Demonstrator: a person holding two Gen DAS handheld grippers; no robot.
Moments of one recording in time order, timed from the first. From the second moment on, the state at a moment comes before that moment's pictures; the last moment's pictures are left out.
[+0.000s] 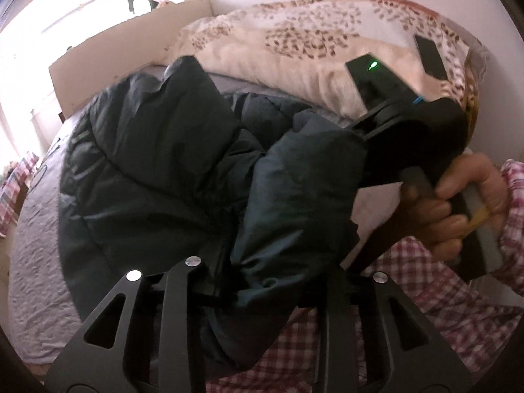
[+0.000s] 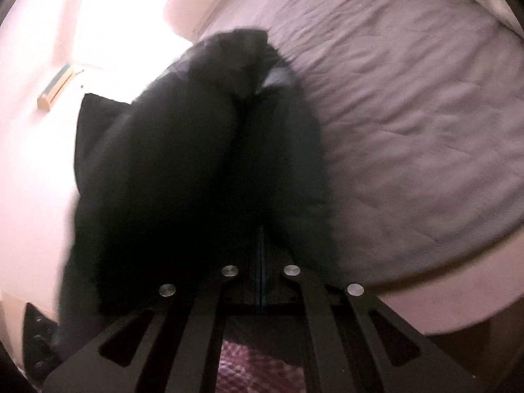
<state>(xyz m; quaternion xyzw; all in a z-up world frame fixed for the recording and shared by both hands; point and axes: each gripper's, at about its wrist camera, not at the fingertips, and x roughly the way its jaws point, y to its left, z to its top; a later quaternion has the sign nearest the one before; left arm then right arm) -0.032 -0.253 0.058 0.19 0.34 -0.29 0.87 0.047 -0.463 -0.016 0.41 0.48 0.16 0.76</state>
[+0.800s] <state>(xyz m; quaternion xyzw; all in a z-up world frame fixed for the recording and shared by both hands) -0.015 -0.263 0.045 0.11 0.41 -0.31 0.85 -0.012 -0.487 0.027 0.35 0.47 0.08 0.81</state>
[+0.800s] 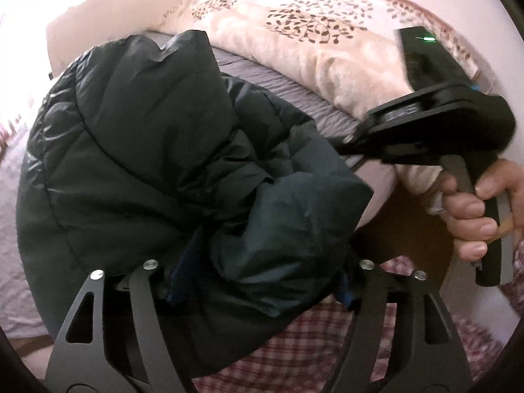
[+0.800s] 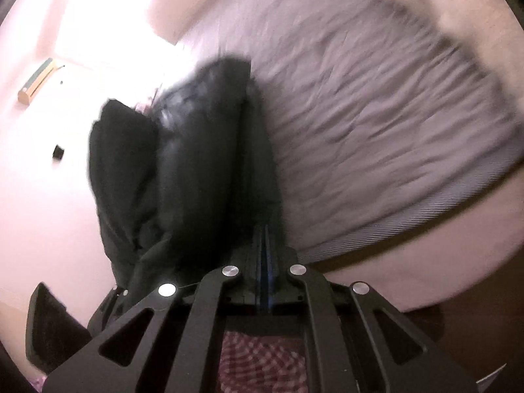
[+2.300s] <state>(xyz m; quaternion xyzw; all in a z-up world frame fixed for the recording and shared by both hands) -0.004 -0.117 0.070 -0.04 0.43 -0.43 0.80 0.088 -0.338 0.025 0.20 0.48 0.00 0.86</state>
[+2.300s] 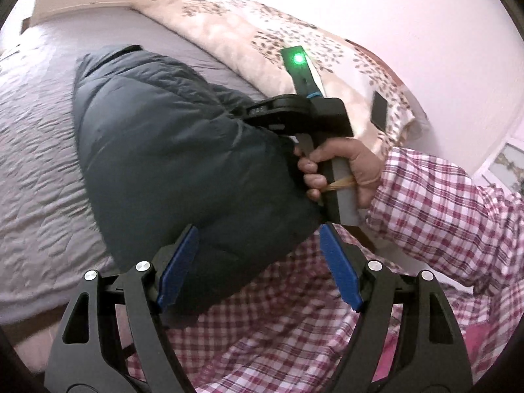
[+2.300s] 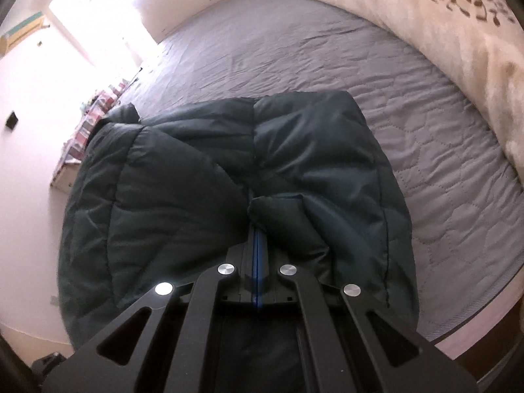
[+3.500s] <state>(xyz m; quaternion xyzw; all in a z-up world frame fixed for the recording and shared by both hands) -0.002 -0.116 0.055 -0.05 0.48 -0.25 0.84 -0.003 -0.332 0.015 0.22 0.46 0.13 0.85</state>
